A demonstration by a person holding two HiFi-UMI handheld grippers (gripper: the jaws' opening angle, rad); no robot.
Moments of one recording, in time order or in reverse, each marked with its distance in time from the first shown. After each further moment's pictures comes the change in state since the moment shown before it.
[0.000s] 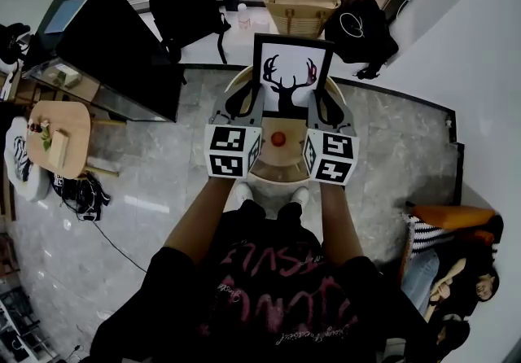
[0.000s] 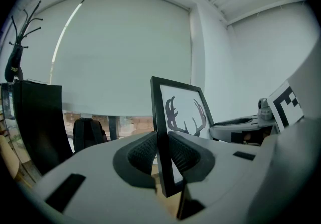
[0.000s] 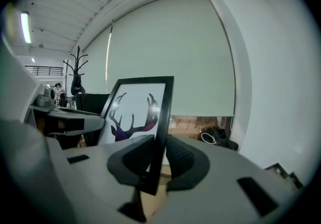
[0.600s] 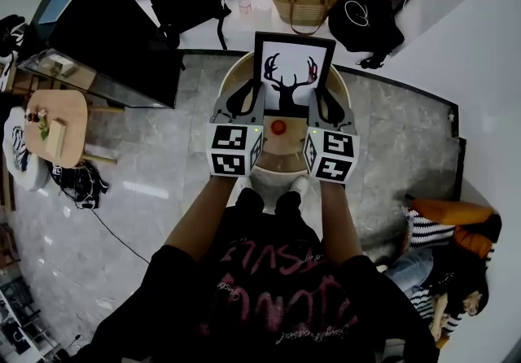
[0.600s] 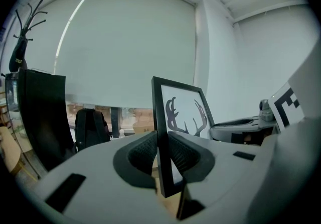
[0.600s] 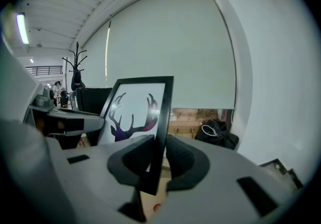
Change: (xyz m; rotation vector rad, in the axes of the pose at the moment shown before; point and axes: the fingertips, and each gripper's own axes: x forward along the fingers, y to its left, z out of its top) left arm 0.006 -0.004 -0.034 -0.045 0.052 0.026; right arm 0.006 -0.005 -0.033 0.011 0.065 0.013
